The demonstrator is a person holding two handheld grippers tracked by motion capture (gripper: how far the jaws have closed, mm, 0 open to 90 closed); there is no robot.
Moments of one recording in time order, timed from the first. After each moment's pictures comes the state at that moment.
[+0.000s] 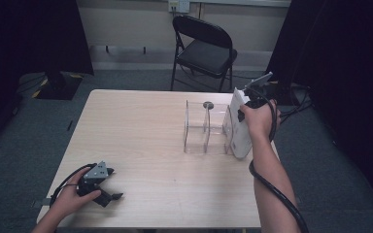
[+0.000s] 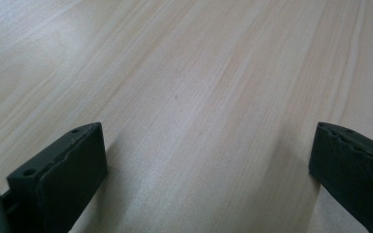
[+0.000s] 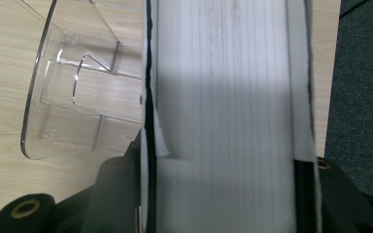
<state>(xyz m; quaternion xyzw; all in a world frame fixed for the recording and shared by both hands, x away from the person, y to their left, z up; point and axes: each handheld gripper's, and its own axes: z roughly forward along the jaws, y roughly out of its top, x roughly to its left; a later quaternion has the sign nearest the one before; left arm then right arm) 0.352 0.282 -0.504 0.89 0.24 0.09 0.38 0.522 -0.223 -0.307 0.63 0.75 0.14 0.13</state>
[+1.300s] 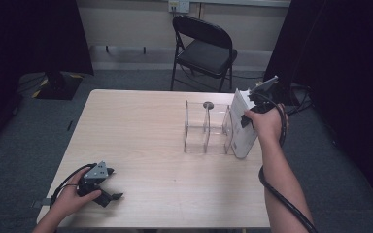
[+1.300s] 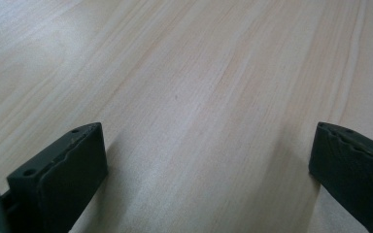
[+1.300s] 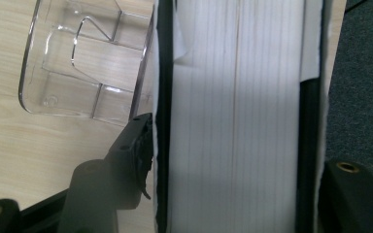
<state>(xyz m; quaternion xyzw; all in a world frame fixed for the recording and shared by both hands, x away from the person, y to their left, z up) 0.352 0.282 -0.504 0.89 0.24 0.09 0.38 0.503 -0.236 -0.305 0.62 0.77 0.13 0.10</state>
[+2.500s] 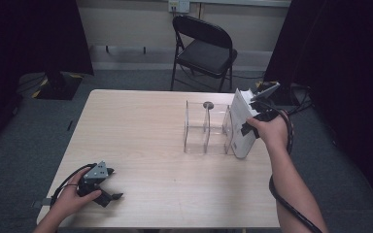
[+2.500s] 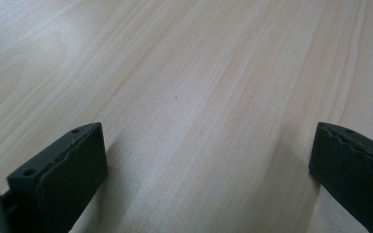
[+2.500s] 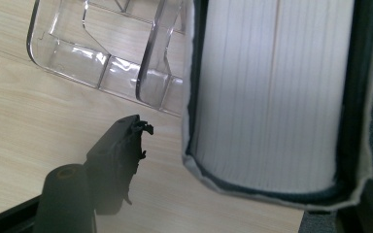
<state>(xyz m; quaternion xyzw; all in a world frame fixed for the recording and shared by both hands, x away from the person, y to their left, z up) 0.352 0.282 -0.503 0.89 0.24 0.09 0.38 0.480 -0.242 -0.310 0.59 0.79 0.13 0.09</state>
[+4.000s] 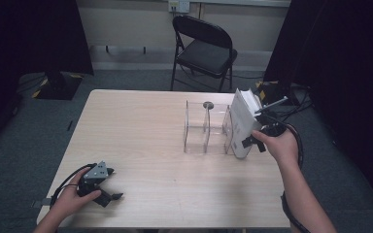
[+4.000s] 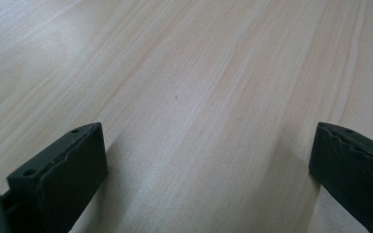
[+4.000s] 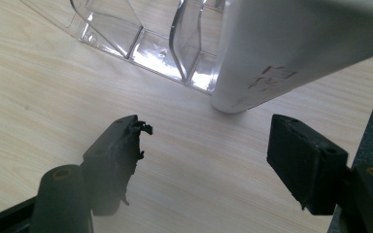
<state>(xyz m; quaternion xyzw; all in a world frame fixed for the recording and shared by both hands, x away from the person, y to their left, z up) 0.352 0.282 -0.503 0.89 0.24 0.09 0.38 0.441 -0.253 -0.322 0.56 0.81 0.18 0.06</state>
